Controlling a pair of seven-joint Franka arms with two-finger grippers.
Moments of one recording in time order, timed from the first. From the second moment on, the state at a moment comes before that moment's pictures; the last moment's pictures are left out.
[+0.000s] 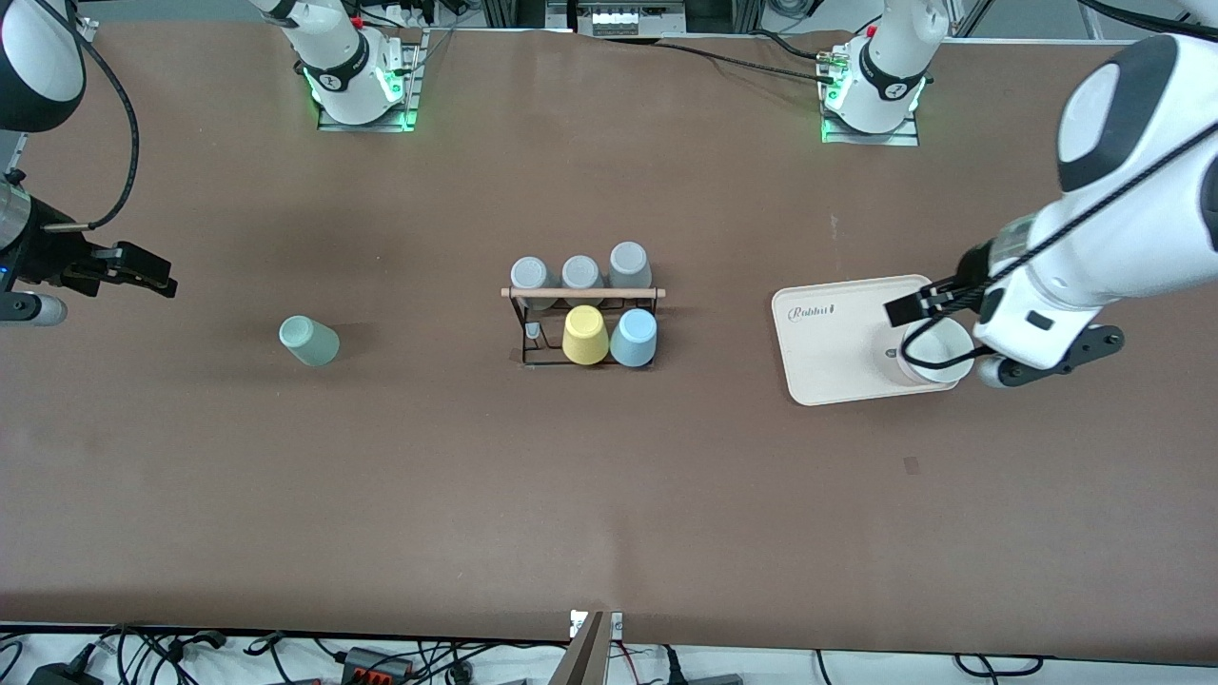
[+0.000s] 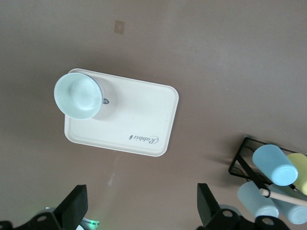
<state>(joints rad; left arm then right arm) -0.07 0.38 -0.14 -1.21 -0.06 1.40 -0.54 -0.01 0.13 -0.04 -1.62 0.00 1.74 -0.04</state>
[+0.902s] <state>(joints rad) -0.07 0.21 -0.14 -1.46 0.05 1.58 -0.28 0.04 0.24 -0.04 -1.63 0.00 1.75 -0.04</state>
